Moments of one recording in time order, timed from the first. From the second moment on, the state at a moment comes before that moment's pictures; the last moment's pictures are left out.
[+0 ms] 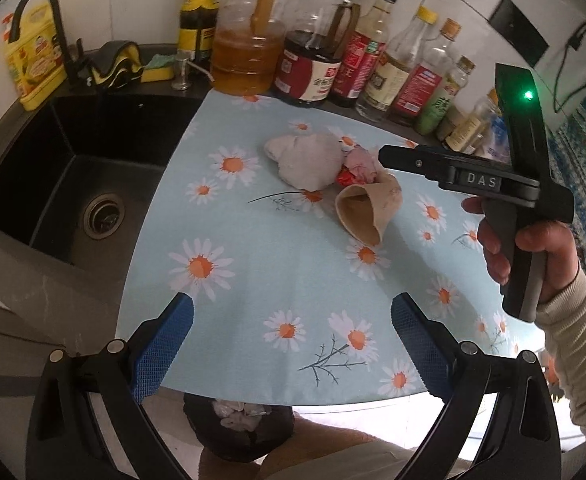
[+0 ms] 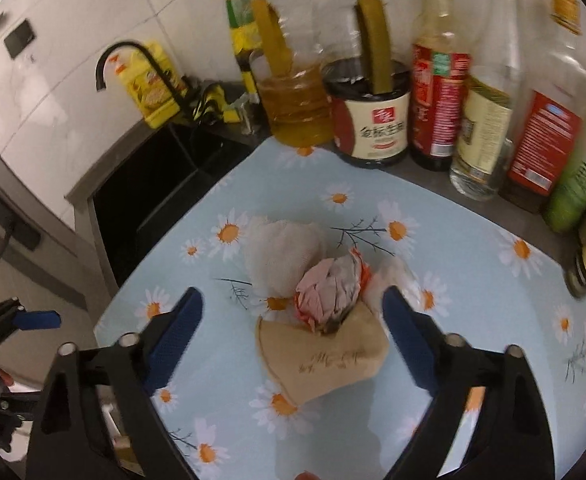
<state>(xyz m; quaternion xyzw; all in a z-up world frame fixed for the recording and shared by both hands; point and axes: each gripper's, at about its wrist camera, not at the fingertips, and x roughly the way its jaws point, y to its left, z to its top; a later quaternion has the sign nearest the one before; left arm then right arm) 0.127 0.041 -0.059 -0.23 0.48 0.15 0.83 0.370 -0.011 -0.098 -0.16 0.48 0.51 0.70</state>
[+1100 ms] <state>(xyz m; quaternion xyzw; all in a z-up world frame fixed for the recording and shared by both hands) 0.161 0.032 -0.080 -0.25 0.51 0.15 0.81 0.390 0.006 -0.134 -0.23 0.50 0.50 0.67</state>
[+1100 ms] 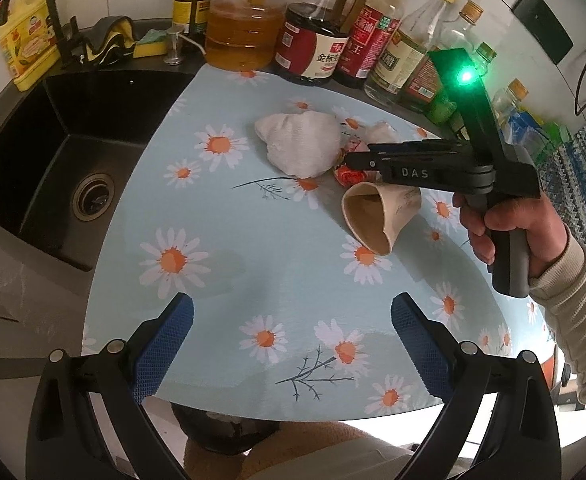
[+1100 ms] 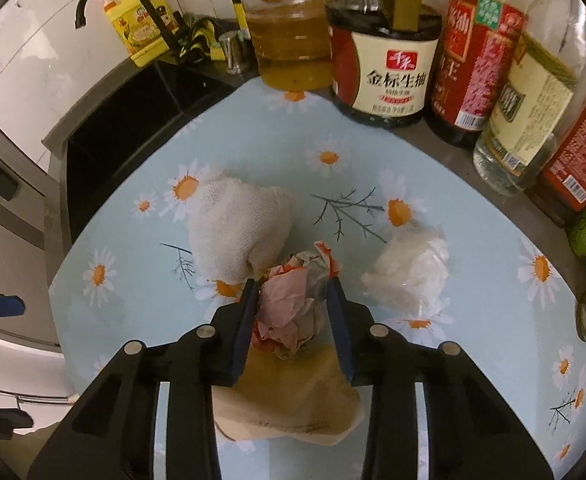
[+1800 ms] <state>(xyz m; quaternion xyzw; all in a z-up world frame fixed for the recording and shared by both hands) 0.232 0.000 -0.082 -0.14 0.54 0.06 0.83 0.396 -0.108 -0.049 -0.10 0.47 0.46 0.75</state>
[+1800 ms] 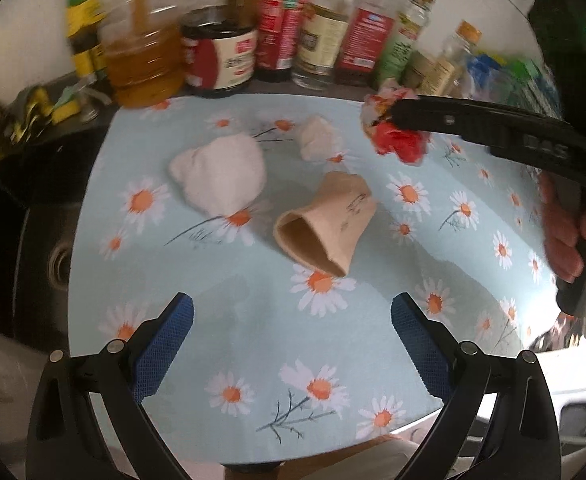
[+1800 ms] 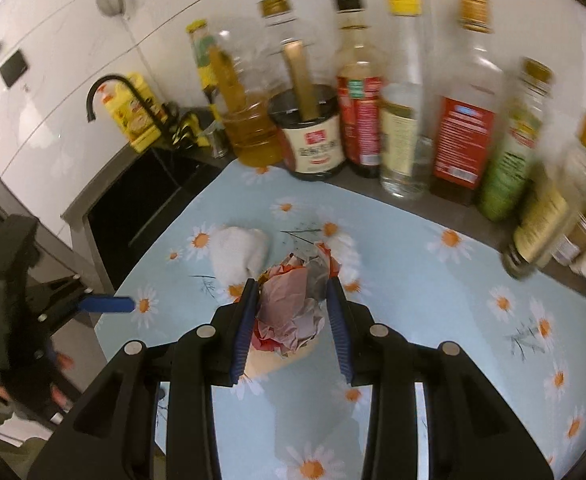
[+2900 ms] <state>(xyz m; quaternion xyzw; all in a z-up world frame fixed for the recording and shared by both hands) 0.349 -0.027 -0.157 0.04 0.65 0.00 0.75 0.380 -0.234 -0.116 0.02 0.54 0.40 0.74</state>
